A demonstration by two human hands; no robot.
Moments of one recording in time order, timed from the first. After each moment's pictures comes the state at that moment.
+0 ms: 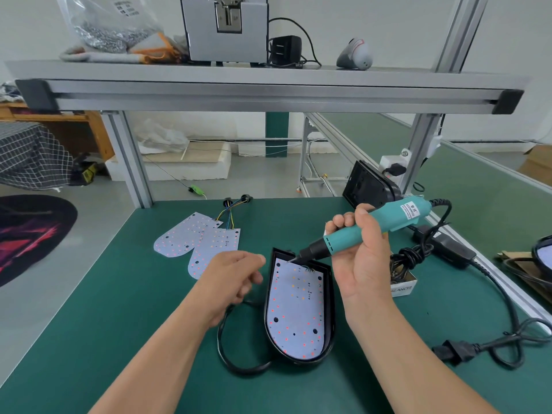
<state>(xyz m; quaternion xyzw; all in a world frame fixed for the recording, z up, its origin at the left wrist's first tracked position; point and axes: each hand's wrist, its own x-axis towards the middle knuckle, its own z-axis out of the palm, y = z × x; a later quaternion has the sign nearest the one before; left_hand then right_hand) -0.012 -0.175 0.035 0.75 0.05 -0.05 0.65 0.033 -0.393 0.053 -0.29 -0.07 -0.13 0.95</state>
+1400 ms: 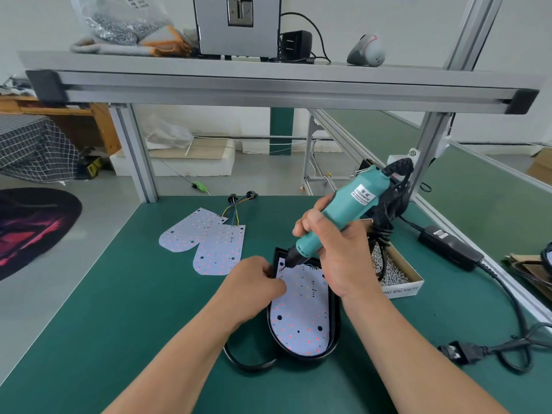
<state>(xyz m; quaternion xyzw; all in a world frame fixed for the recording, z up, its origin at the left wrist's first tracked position) -0.017 -0.199 0.030 0.87 0.04 -0.06 0.50 0.021 -0.367 0.066 -0.53 -0.21 -0.09 0.81</state>
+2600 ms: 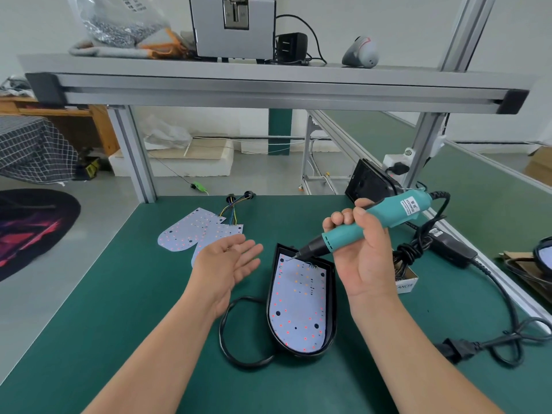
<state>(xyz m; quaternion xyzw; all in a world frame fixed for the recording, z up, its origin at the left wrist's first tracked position) -0.005 -0.176 0.031 0.52 0.16 0.03 0.84 0.025 -0.396 0.058 -0.31 -0.12 -0.09 0.94</state>
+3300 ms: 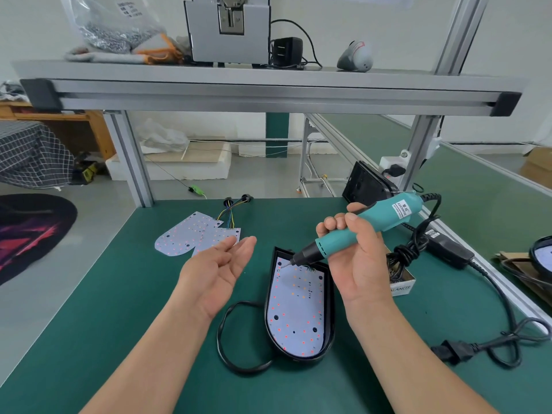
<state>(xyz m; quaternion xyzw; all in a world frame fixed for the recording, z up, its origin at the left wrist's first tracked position) -0.004 -0.164 0.037 0.31 0.17 0.01 0.93 0.020 -0.392 0.058 -0.31 -0.13 -0.08 0.94</state>
